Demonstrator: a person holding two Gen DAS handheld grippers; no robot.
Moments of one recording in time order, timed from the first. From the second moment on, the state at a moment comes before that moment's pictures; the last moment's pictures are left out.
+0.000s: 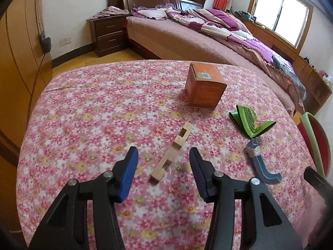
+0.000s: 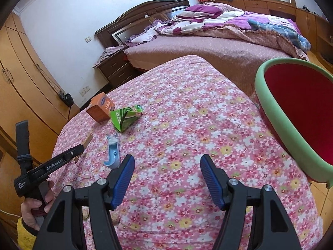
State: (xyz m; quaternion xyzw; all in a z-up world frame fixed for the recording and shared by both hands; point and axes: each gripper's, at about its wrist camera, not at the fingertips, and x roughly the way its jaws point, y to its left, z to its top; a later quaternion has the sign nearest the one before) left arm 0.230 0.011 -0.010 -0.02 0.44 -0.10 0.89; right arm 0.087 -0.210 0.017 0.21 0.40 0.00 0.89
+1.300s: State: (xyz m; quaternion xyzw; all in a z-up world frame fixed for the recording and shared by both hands) left arm 0.150 0.043 0.015 -0.15 0.41 -0.10 0.90; right arm 0.127 -0.129 0.005 0.13 0.44 0.09 0.88
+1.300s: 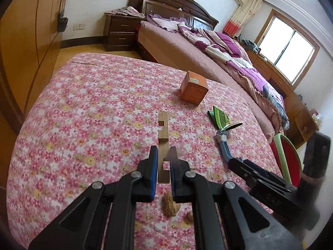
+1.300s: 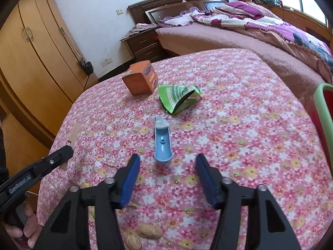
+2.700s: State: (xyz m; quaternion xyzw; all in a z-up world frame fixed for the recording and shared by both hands) left arm 0.075 -0.021 0.082 -0.14 0.36 -0.17 0.91; right arm -0.010 -0.214 0.087 0.18 0.31 0.06 0.93
